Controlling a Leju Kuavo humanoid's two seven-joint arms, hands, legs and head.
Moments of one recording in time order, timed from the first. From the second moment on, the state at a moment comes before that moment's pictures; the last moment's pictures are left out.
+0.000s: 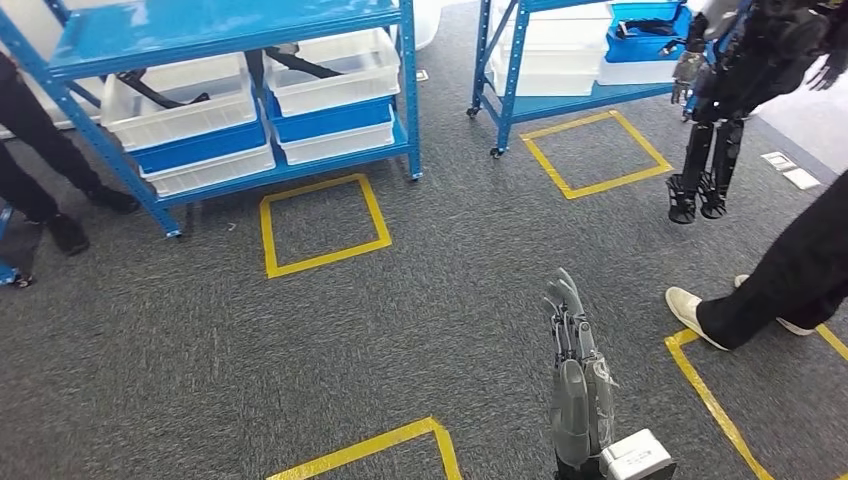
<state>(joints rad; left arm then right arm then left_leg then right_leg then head) -0.12 0.01 -1.00 -0.22 1.13 0.08 -0.35 -0.11 -0.22 0.67 -2.15 0.03 -0.56 -0.21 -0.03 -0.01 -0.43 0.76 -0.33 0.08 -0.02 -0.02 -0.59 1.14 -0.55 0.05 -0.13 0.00</state>
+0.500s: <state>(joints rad) -0.12 0.01 -1.01 -0.22 1.15 0.08 -0.36 -0.04 -0.23 0.65 -2.03 -0.24 -0.56 -0.26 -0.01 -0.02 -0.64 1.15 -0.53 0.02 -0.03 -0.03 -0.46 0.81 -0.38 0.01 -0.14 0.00</state>
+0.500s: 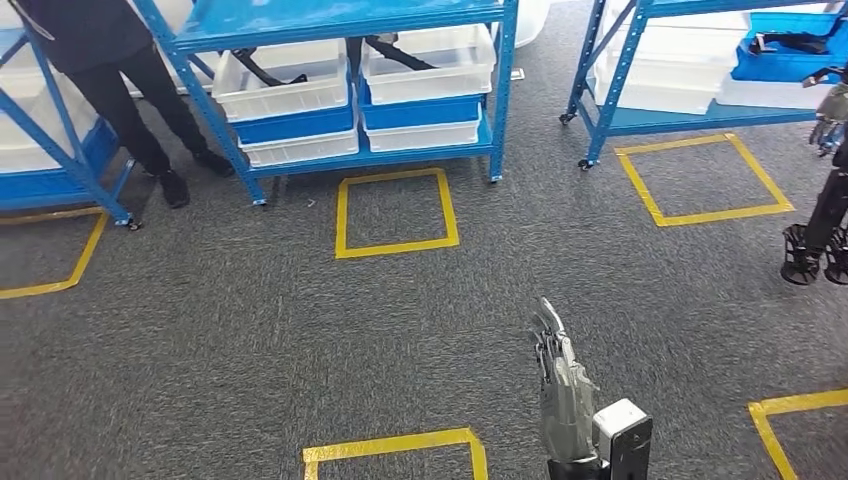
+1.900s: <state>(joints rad) -0.04 0.00 -0.93 -0.22 0.87 0.03 -0.23 -0.07 -0.05 0.65 -0.43 -0.48 -0.25 0.06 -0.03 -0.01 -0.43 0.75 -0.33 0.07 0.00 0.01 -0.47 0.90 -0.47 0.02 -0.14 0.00</state>
